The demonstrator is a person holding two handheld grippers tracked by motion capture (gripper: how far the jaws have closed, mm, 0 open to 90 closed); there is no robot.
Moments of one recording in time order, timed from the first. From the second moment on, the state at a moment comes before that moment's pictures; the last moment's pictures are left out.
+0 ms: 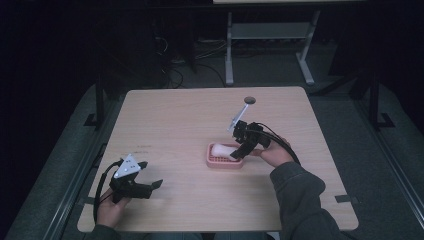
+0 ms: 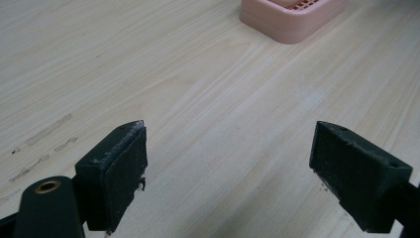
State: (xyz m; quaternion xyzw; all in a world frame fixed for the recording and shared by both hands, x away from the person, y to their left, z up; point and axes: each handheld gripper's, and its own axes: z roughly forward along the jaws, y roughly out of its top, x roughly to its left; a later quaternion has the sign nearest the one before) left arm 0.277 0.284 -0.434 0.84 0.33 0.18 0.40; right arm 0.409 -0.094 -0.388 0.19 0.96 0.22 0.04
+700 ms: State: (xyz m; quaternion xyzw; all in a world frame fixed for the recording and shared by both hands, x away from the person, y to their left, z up) left arm 0.277 0.283 -0.434 0.84 0.32 0.18 0.40; right arm 0.395 -0.116 -0.382 0.20 0.95 0.23 0.05
